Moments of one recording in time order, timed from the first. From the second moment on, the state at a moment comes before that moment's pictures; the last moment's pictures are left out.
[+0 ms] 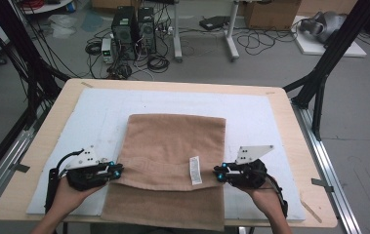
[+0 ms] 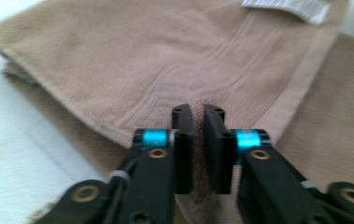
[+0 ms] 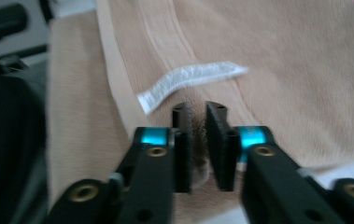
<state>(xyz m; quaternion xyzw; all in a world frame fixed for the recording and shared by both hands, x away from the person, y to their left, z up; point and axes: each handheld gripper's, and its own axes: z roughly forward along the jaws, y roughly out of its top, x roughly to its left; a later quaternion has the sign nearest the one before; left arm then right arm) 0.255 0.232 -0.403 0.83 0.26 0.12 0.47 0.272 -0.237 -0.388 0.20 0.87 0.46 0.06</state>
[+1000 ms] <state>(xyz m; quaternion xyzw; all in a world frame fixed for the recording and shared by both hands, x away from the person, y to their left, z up) 0.360 0.211 -0.448 0.82 0.38 0.16 0.40 0.378 -0.235 -0.443 0.38 0.85 0.36 0.10</state>
